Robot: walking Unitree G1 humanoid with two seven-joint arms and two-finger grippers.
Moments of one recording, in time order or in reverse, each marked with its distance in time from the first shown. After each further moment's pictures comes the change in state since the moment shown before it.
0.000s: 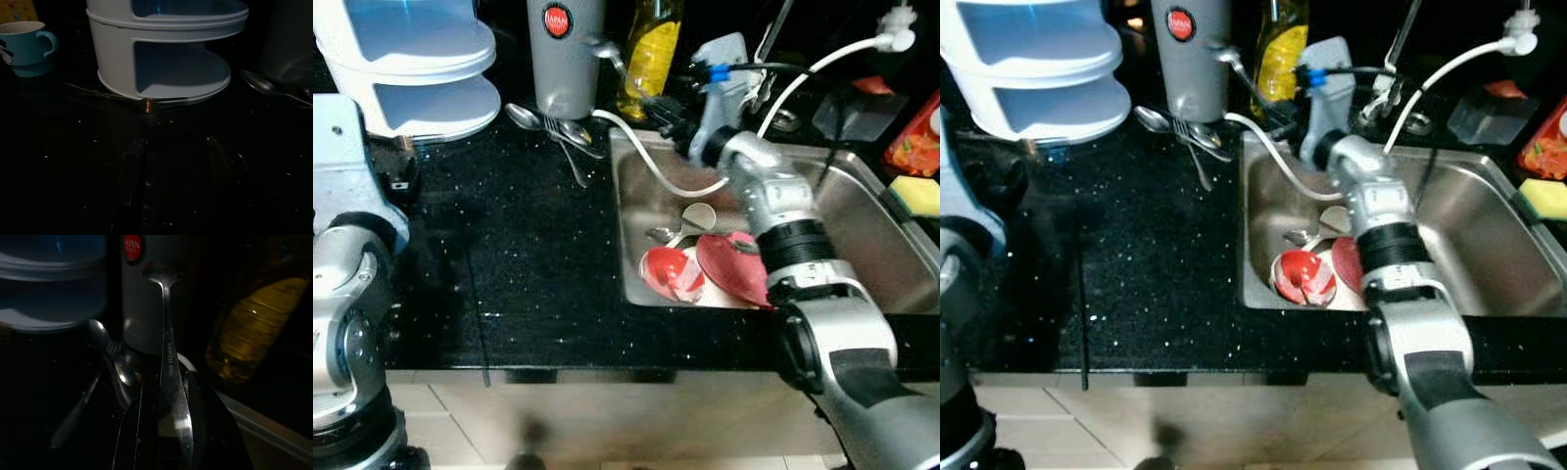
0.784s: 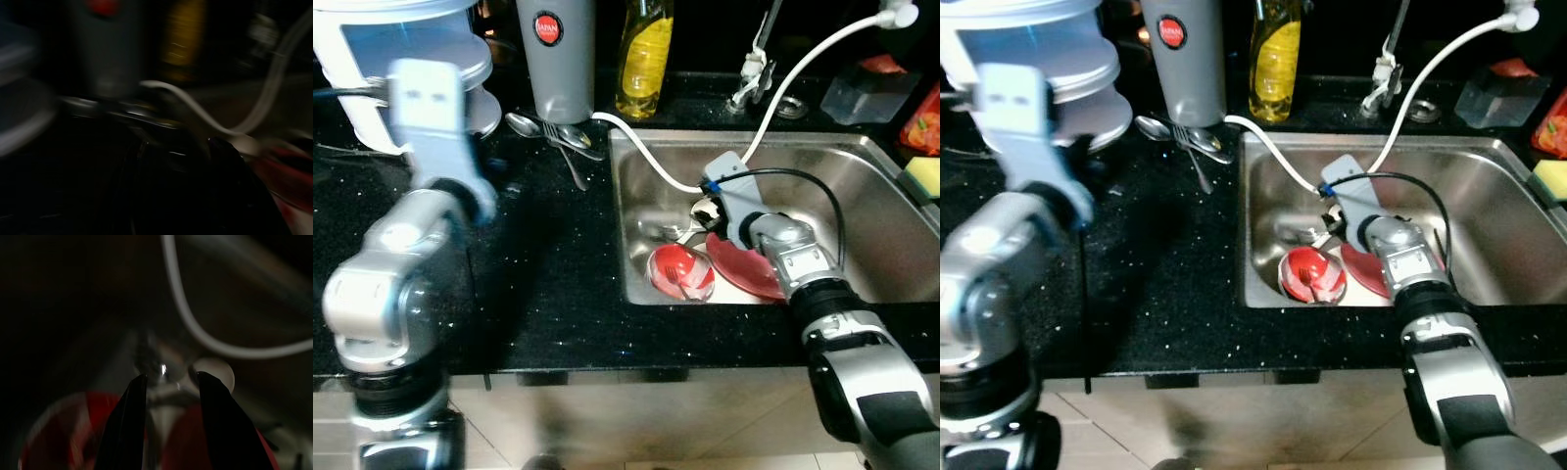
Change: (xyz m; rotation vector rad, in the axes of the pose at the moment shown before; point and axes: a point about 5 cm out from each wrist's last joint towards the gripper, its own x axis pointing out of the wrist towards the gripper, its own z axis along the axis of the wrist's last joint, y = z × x) left arm 0.006 -0.103 0.013 -0.089 0.023 -0.604; right arm -0.048 -0.024 -0.097 -0.228 0.424 -0.171
